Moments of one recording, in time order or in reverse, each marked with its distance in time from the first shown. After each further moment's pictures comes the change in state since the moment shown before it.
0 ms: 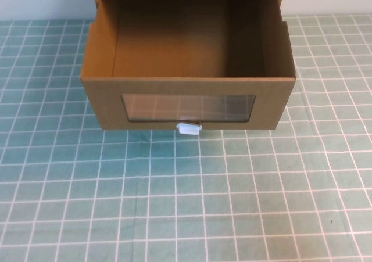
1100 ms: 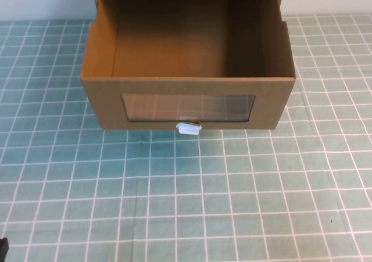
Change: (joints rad) right arm 0.000 0.000 0.002 0.000 0.162 0.000; left arm 0.046 -0.209 0.390 0.186 0.011 -0.177
